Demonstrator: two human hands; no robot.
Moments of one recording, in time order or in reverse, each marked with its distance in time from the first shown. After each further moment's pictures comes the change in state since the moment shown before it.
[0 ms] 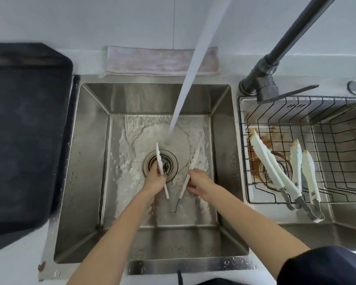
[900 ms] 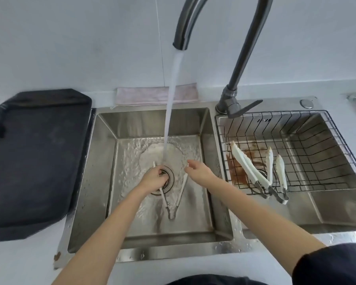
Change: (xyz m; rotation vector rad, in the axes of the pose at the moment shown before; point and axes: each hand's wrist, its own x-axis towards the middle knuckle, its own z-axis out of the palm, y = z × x) left_hand -0.077 0.050 -0.008 0.446 0.021 0.252; right_hand -0.086 -0.023 -0.032 -0.623 0.040 -0.505
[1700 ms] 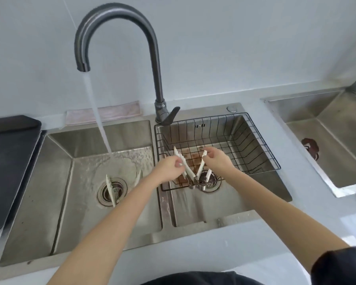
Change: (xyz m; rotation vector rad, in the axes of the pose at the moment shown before) left_hand -0.050 0.159 0.134 0.387 -0.007 0.362; right_hand -0.098 0.106 -0.168 0.004 0.398 -0.057
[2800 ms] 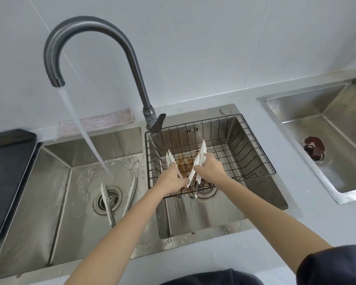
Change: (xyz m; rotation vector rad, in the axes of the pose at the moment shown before) left_hand 0.014 0.036 0.034 -0.109 0.002 -0.156; right_hand 0.031 0.028 -0.006 0.019 -0.046 0.074
